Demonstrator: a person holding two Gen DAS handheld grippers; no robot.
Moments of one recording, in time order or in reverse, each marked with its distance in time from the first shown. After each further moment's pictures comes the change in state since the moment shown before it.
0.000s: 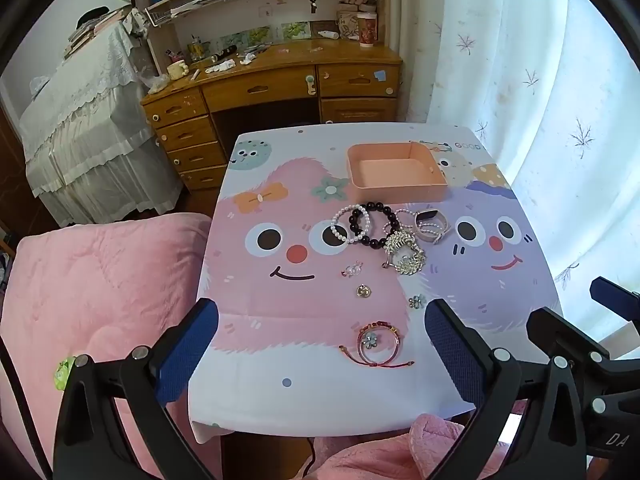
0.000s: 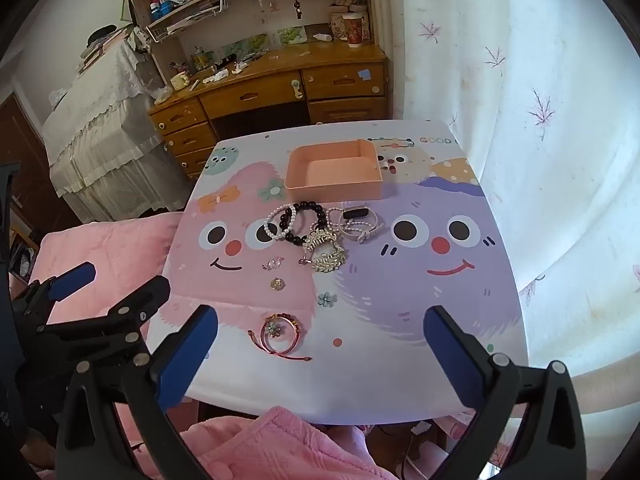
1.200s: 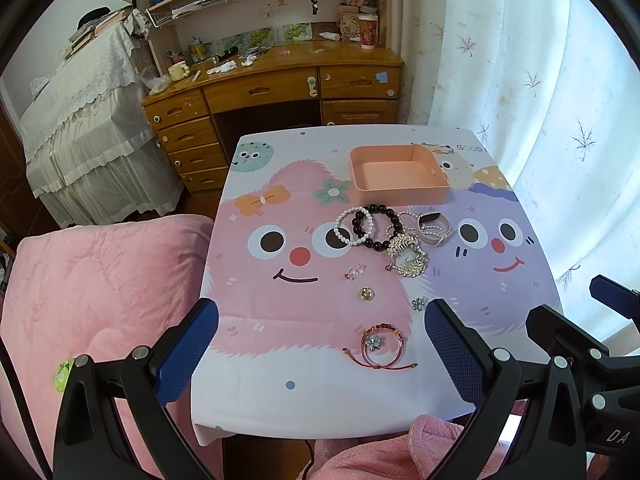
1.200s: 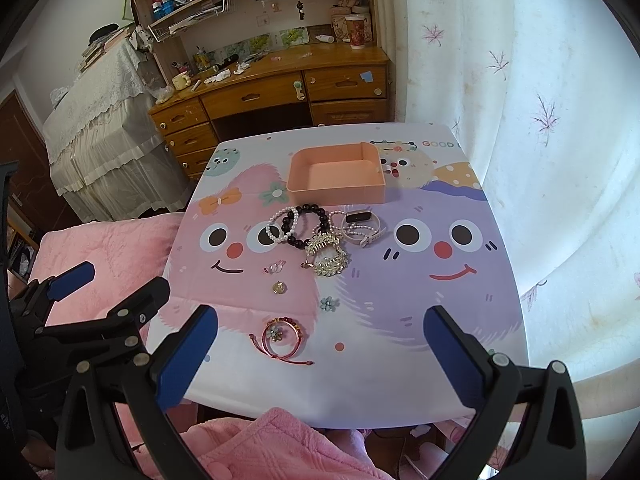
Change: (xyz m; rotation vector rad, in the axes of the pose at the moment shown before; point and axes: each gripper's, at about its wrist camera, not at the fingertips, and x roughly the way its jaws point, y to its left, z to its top) left arm -0.001 -0.002 0.001 0.006 0.005 0.002; right arm 0.003 0.003 0.002 -0.008 -0.001 -0.009
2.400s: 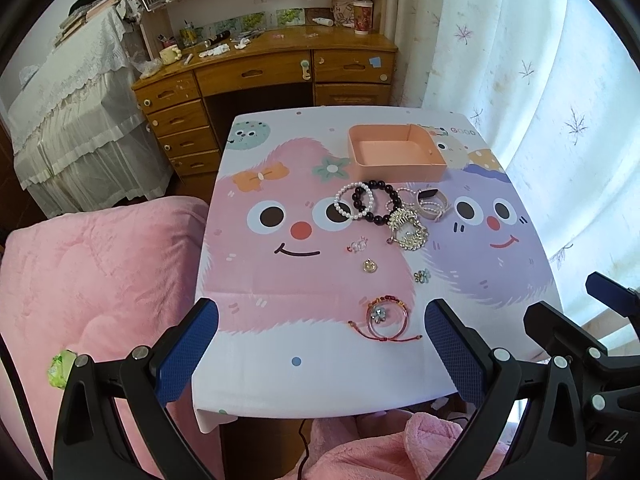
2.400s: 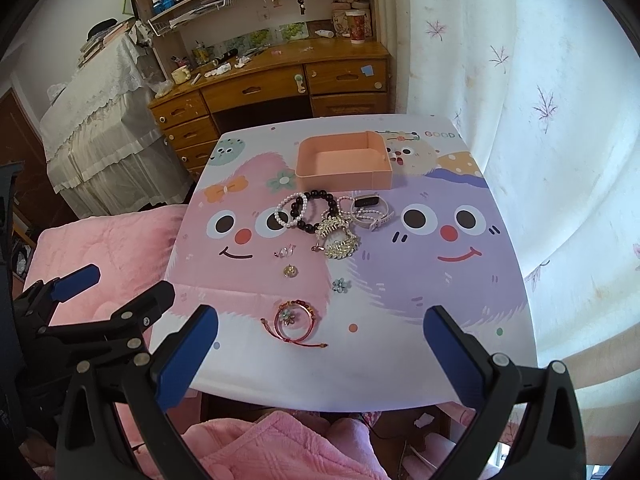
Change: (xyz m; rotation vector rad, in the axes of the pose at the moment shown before) left arm 0.004 0.031 -0.023 -0.004 0.054 -0.072; right arm -0.007 0.025 -0.022 0.008 0.017 -0.018
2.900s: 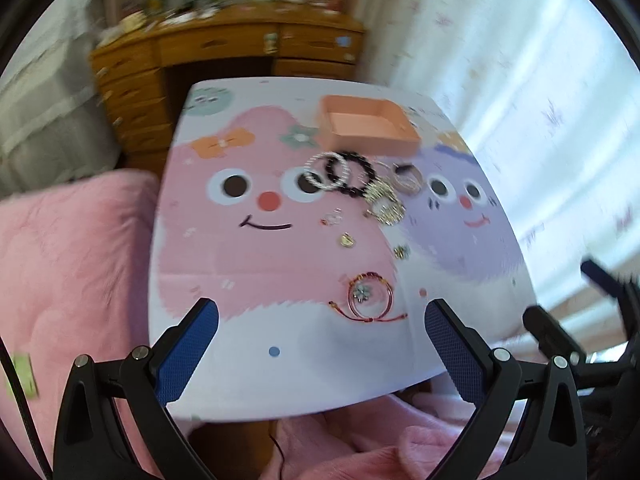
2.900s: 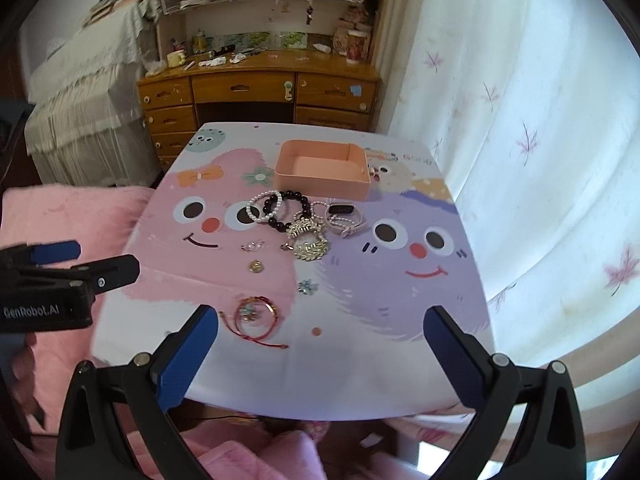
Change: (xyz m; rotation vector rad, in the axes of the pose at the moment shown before) left arm 0.054 0.032 -0.024 0.055 0.053 -0.220; right arm 0.016 0.027 -0.036 -0.198 -0.086 -0.209
